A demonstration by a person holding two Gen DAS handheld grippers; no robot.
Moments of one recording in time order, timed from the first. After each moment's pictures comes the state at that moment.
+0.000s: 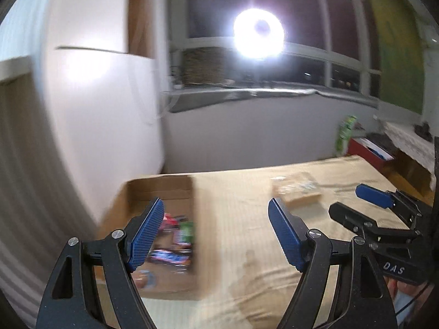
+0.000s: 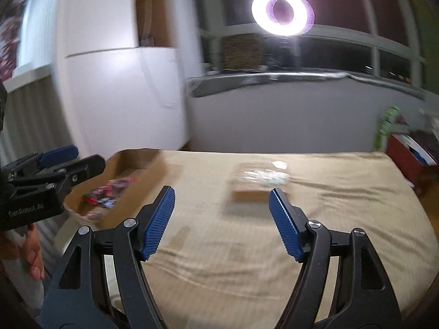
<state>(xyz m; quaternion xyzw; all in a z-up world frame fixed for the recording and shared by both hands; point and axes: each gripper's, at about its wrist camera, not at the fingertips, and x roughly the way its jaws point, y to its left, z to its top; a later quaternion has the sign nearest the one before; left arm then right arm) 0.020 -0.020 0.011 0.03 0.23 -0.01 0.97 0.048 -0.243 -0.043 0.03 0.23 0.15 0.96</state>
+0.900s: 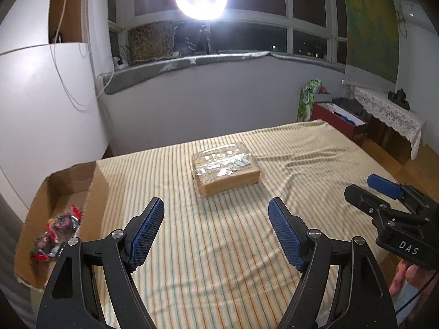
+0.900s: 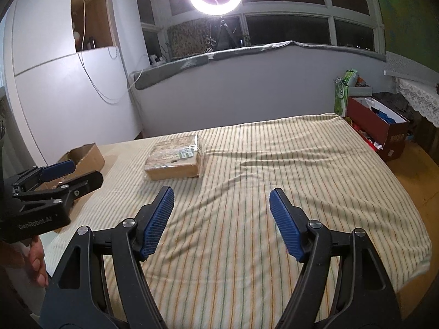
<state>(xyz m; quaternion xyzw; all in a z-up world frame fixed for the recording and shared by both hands) 0.070 -0.129 -0.035 0.05 0.30 -0.09 0.95 0.088 -0.328 -0.083 0.06 0.28 0.09 0.95</state>
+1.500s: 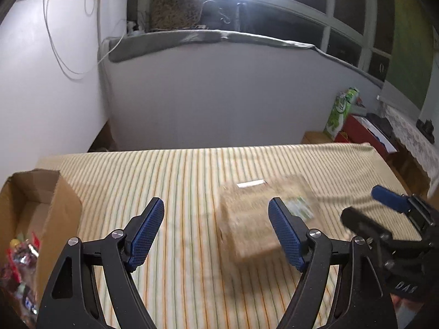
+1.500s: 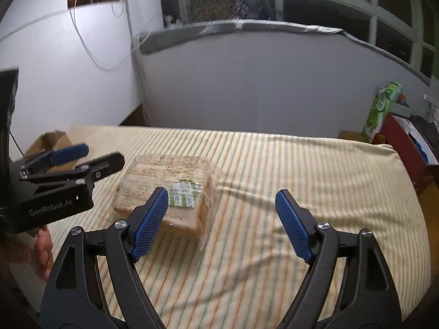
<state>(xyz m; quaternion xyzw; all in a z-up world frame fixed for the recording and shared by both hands) 0.209 -0.095 -0.069 -0.02 0.35 -0.05 0.94 0.246 -0.267 -0.103 -0.02 0.35 0.14 0.92</state>
